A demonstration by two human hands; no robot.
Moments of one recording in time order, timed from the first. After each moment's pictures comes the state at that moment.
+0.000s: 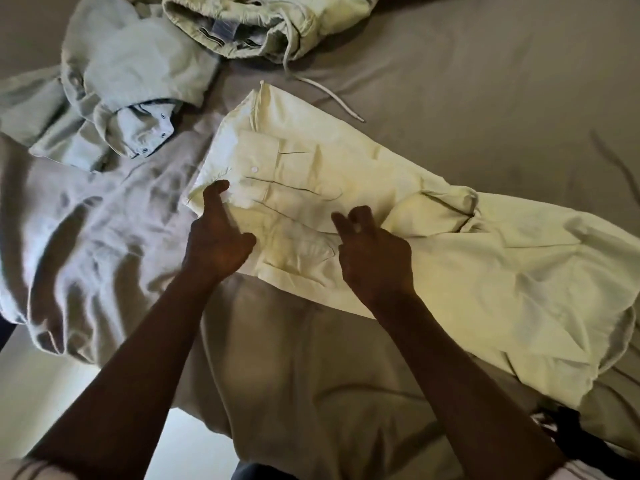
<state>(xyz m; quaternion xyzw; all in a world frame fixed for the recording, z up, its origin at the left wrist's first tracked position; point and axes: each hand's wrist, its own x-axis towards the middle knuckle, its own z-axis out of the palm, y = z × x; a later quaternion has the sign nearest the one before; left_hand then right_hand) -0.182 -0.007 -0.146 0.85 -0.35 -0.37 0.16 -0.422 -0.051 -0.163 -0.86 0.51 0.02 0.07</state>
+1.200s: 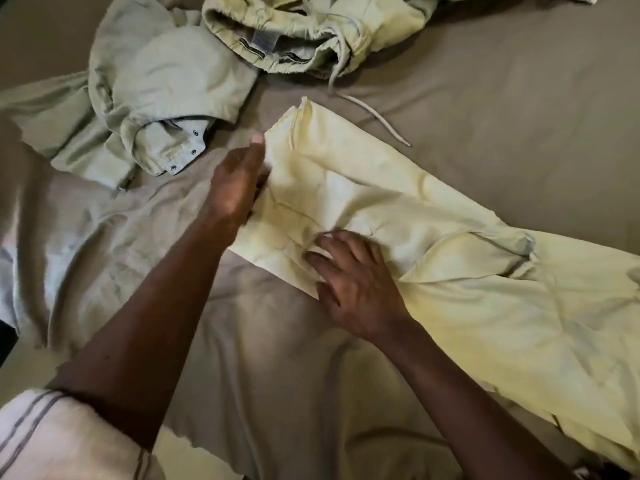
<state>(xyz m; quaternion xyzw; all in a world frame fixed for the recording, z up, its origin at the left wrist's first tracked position) -0.118 -0.101 -0.164 0.78 -0.17 -0.48 0.36 -0.358 -0.057 -0.181 -0.92 0.35 -0.02 0.19</state>
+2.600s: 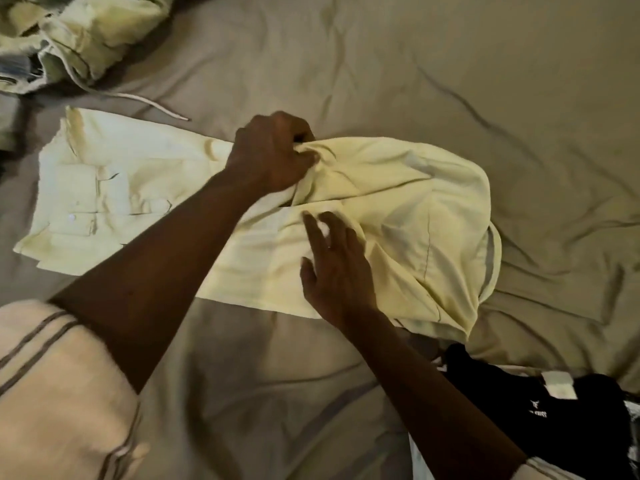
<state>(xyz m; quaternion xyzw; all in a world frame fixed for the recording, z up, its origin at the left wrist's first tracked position) -0.451 -0.175 -0.111 0.66 -0.71 -0.26 0.04 -0.589 -0.016 -0.188 -0.74 0.62 -0.11 0.21</state>
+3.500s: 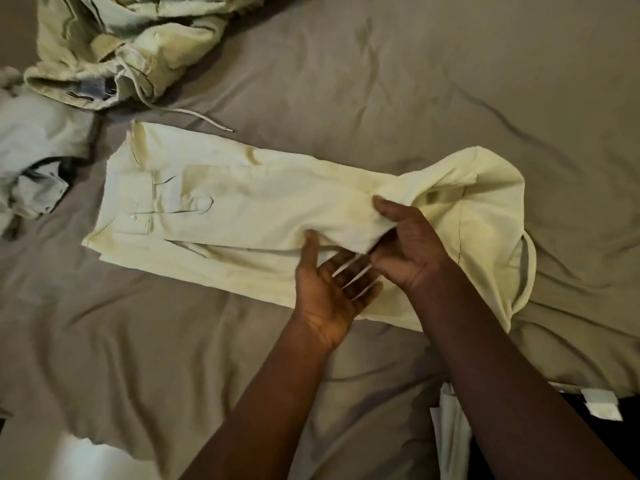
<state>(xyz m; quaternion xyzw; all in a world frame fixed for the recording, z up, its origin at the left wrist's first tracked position) -0.504 -0.009 -0.128 0.51 0.14 -0.74 0.41 -0.605 -0.079 -0.118 0.07 0.49 -0.43 0.76</state>
